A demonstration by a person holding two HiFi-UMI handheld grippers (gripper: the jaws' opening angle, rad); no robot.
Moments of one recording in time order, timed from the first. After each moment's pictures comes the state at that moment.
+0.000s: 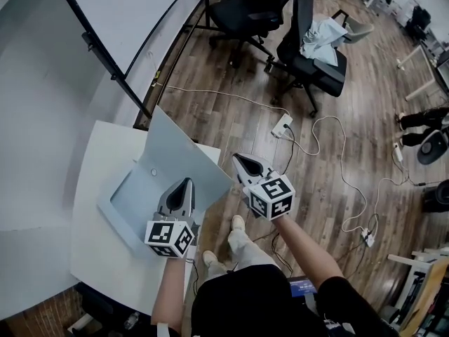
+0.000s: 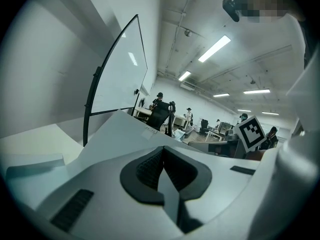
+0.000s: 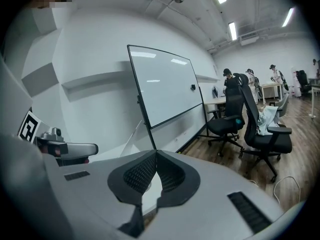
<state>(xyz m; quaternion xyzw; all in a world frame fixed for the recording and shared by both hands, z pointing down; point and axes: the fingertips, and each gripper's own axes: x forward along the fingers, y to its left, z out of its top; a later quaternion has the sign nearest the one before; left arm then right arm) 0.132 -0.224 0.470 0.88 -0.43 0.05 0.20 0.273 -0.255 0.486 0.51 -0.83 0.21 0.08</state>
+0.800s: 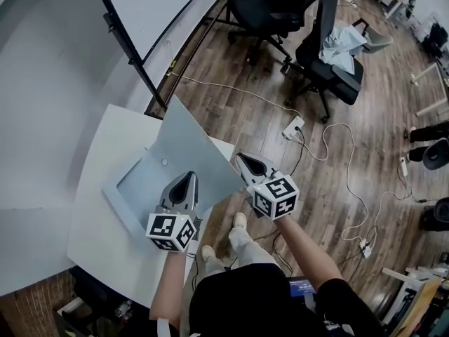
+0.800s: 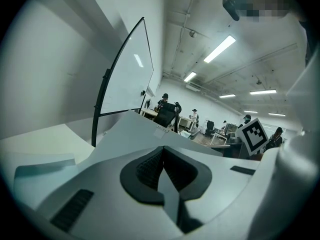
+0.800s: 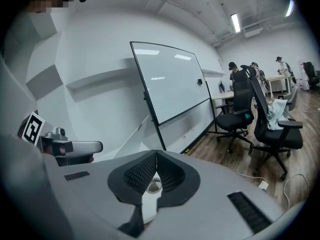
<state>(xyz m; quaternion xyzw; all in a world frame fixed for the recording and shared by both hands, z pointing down) 0.104 -0.230 0.475 0.86 -0.46 0.05 0.20 0.236 -0.260 0.498 0.48 -0.85 0.23 0.08</state>
